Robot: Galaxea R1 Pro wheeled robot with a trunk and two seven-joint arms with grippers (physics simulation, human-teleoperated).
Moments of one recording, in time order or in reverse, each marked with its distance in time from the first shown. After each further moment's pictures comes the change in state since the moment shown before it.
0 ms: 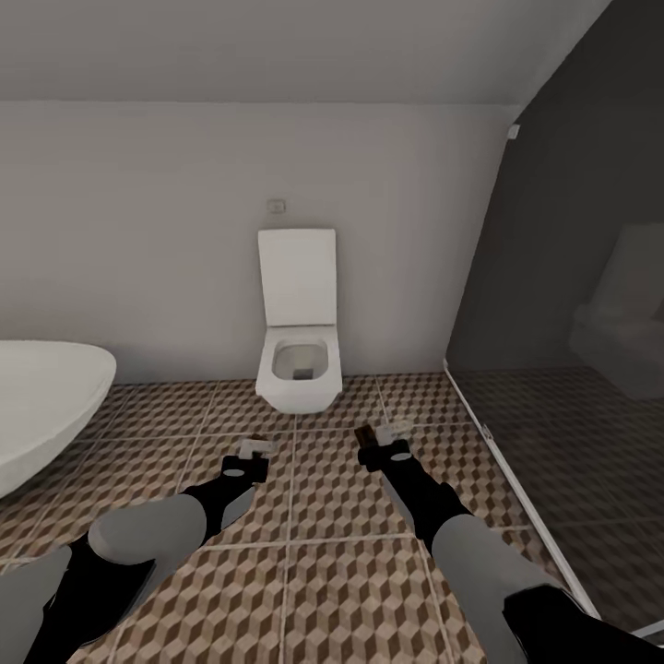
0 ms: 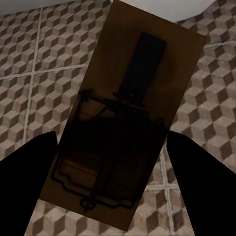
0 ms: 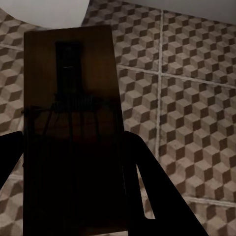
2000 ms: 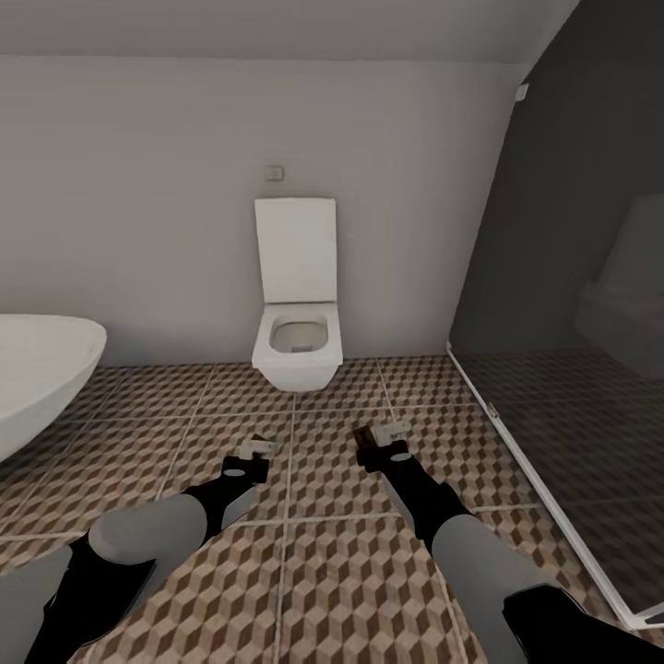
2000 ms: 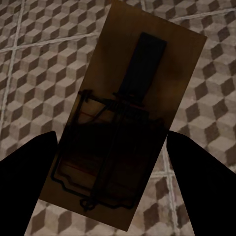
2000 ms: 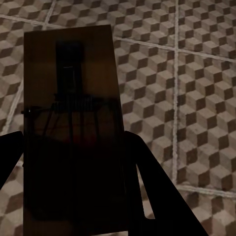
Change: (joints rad) left arm 0.000 -0.002 0.000 0.000 0.000 0.006 0.001; right arm 0.000 0.000 0.001 0.001 0.000 0.000 0.020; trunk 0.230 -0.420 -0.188
